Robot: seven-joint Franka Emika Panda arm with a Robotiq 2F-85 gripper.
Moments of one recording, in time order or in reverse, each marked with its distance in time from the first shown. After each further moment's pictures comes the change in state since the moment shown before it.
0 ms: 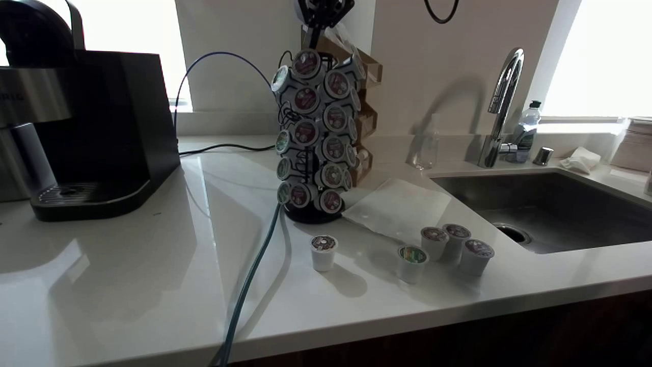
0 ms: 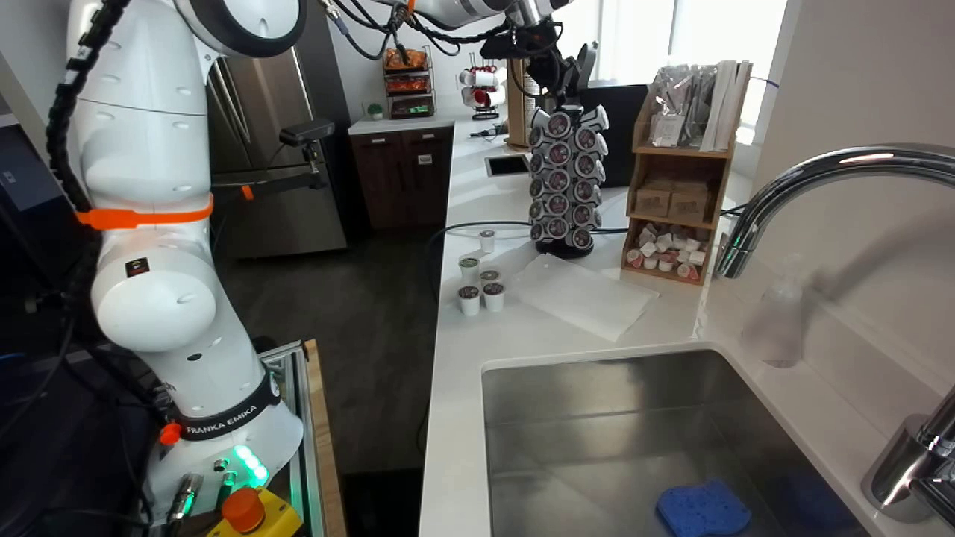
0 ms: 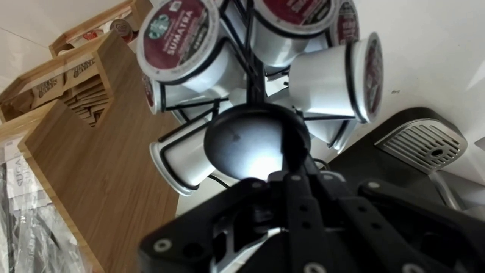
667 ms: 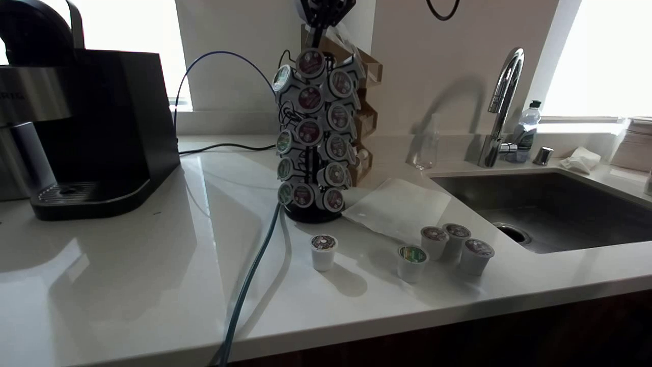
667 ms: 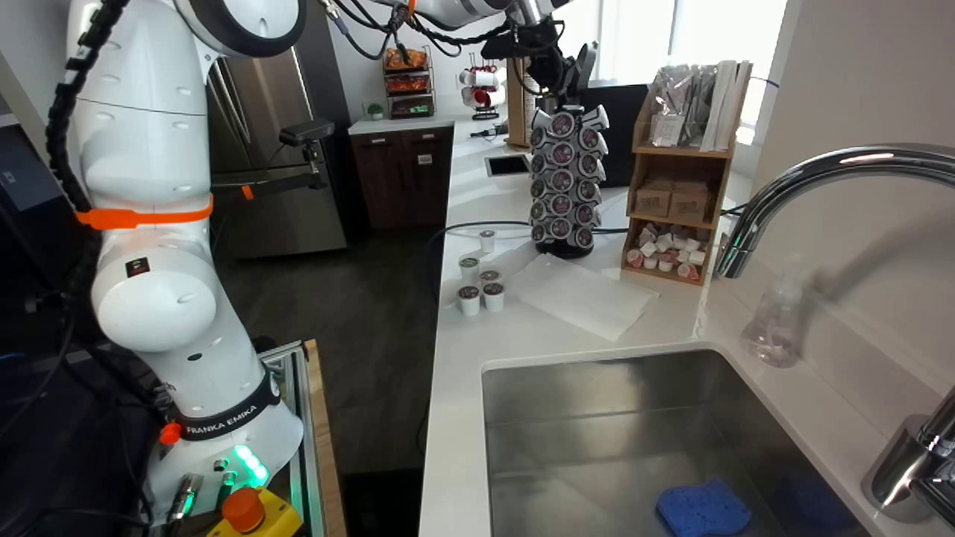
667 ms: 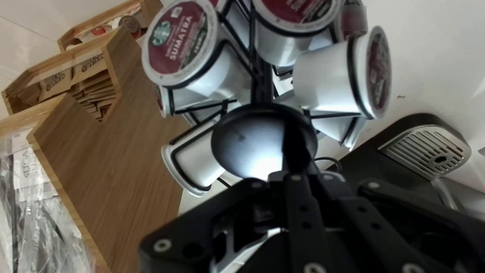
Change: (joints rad) arm 0.003 0.000 -0.005 0.002 -0.018 -0.007 -0.021
